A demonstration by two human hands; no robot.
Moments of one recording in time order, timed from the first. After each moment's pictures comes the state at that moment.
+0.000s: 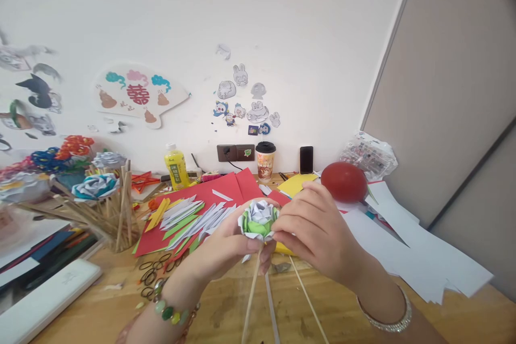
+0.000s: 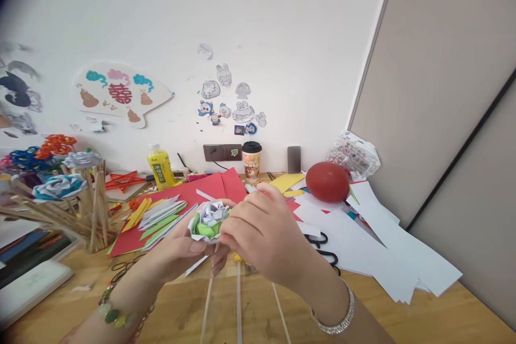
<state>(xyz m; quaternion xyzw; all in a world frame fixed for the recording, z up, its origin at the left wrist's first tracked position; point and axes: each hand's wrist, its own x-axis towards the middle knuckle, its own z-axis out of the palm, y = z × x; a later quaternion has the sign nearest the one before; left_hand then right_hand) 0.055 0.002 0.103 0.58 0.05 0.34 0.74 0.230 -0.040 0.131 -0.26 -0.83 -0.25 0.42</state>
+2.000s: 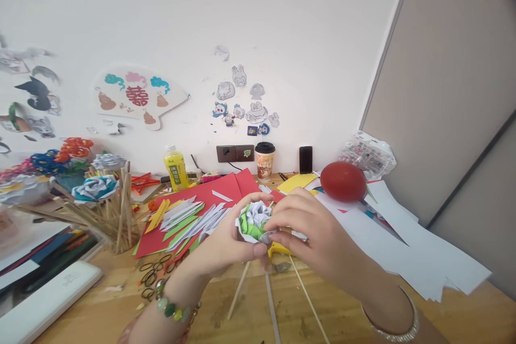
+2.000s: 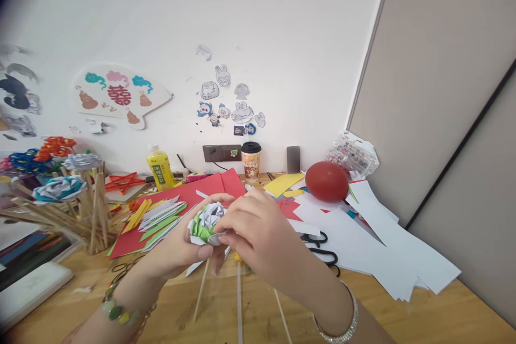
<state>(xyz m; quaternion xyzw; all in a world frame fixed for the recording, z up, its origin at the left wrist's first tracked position) 0.052 0.004 0.099 0.61 0.13 0.35 0.70 0.227 -0.048 0.134 -0.33 -0.85 -0.03 0.41</state>
